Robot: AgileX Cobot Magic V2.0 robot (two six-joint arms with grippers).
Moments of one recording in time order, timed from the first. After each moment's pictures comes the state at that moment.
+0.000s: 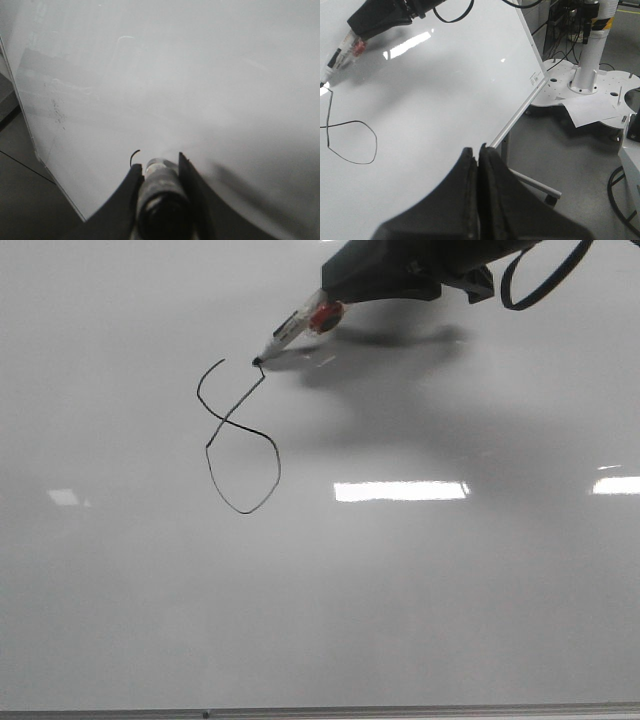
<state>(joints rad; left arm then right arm) -0.92 0.46 -0.39 -0.31 0.30 0.34 0.28 1.66 -1.14 1.64 0.57 -1.37</state>
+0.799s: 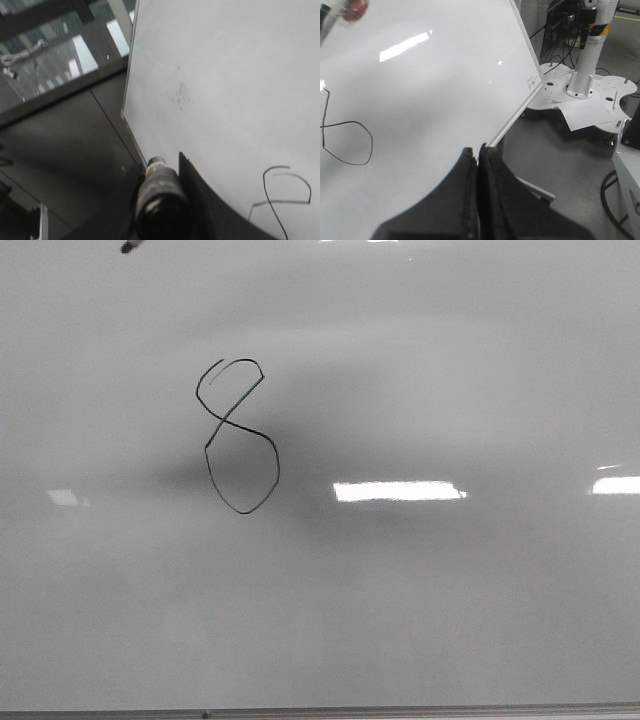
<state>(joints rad) -0.92 0.46 -0.41 -0.34 0.32 0.34 0.37 1.46 -1.17 1.36 0.83 -1.29</state>
